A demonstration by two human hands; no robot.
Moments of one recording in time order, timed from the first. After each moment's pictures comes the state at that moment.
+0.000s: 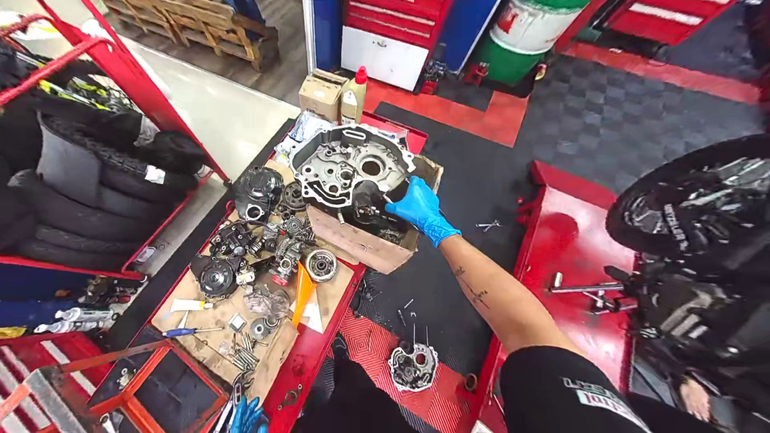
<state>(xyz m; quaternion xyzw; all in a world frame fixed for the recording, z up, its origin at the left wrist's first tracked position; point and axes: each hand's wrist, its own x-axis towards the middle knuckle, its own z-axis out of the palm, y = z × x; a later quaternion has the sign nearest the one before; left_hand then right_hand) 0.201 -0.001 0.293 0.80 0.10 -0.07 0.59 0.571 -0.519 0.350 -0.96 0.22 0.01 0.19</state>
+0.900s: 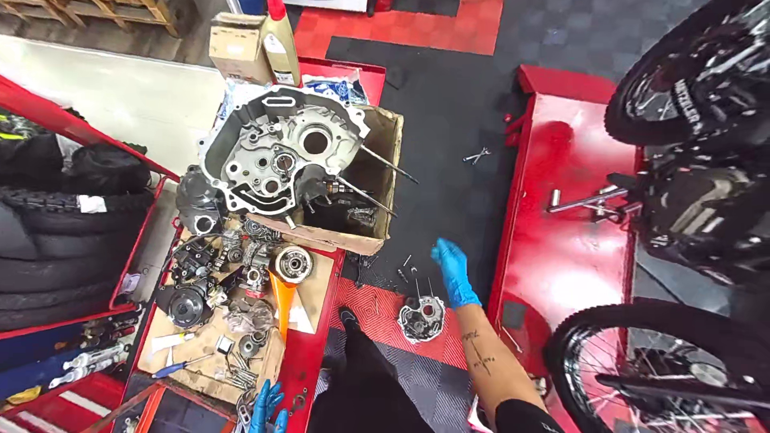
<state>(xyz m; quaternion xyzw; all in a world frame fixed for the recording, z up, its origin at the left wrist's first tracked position) 0.276 -0.047 0.274 0.80 0.03 -0.24 0.54 0.322 -0.607 0.127 -0.65 0.51 -0.10 0.56</state>
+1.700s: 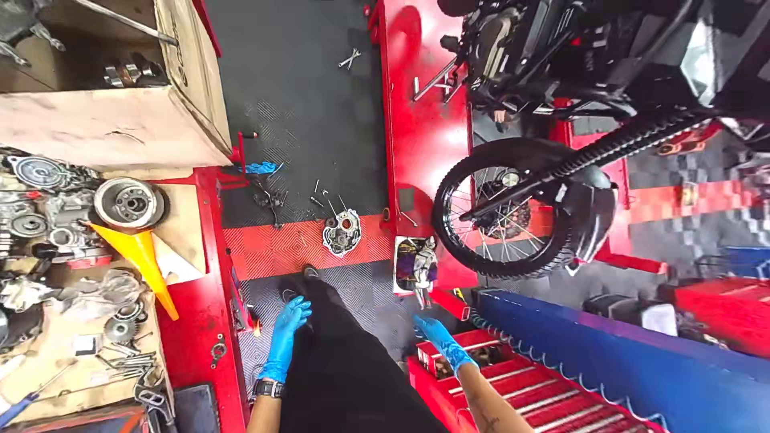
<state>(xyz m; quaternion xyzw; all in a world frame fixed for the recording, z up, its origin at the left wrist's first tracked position) 0.136 -0.169 0.123 0.60 0.03 -0.57 0.56 -0.257 -0.406 0.109 -0.46 0.72 0.20 0.48</state>
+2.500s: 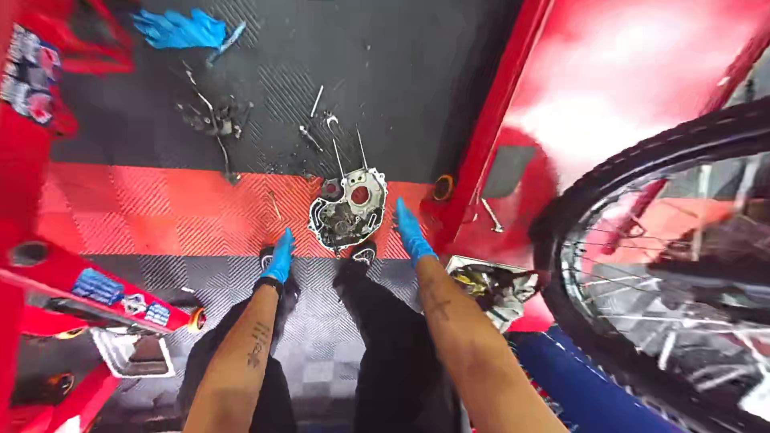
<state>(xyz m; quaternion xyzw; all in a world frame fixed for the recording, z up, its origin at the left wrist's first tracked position) 0.070 -0.408 -0.434 0.69 0.23 -0.59 0.35 -0.126 -0.704 -0.442 -0.50 0.67 0.14 0.53</state>
